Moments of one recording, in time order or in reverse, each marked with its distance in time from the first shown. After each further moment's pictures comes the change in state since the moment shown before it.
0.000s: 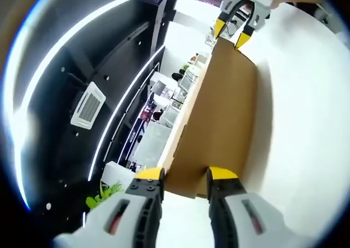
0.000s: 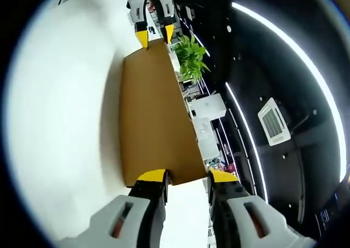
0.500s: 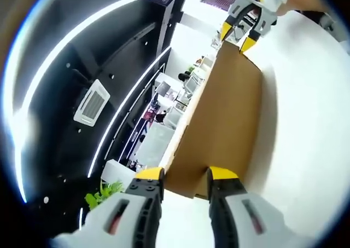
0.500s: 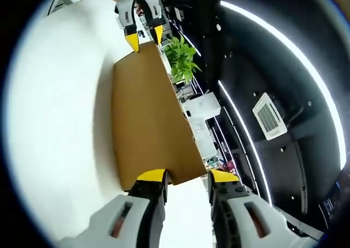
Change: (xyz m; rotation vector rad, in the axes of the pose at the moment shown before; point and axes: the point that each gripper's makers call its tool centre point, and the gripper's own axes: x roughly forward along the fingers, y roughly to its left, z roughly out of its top) left arm -0.003 0.006 0.003 -0.040 -0.017 0.026; right arm -0.002 -0.007 0.000 0.069 -0.004 -0.039
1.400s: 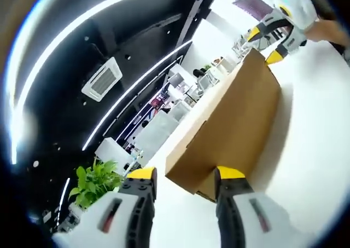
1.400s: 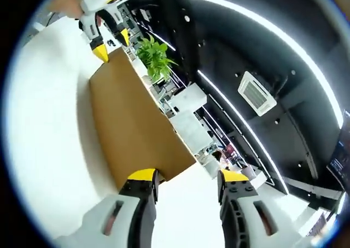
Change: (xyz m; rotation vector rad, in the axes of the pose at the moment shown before) left arm 0.000 0.013 -0.013 -0.242 0.046 0.048; right arm 0.000 -0.009 -0.013 0.254 0.044 -0.083
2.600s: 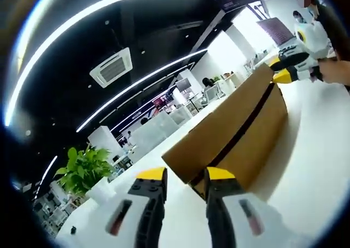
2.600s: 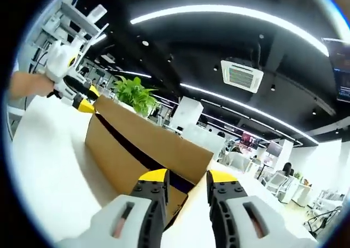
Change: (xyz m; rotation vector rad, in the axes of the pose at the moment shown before) left arm 0.001 0.010 0.000 -0.201 -0.055 -0.014; right arm 0.007 0.006 0.023 0.494 -0.144 0.046
